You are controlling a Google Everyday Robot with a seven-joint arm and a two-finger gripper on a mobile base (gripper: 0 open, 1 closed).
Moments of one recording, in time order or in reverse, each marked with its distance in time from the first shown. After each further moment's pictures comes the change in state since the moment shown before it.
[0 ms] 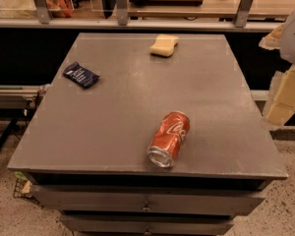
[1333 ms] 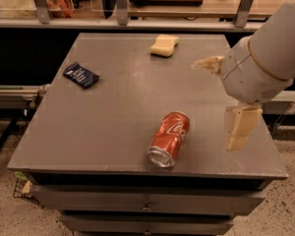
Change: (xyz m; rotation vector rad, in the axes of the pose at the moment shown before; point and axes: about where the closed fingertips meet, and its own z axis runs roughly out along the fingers) arm -0.074 0.044 0.059 -0.022 -0.195 -0.492
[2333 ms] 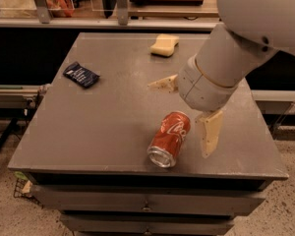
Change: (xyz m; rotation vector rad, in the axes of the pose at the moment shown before) arm -0.046 0.000 0.060 -0.143 -0.092 -0.398
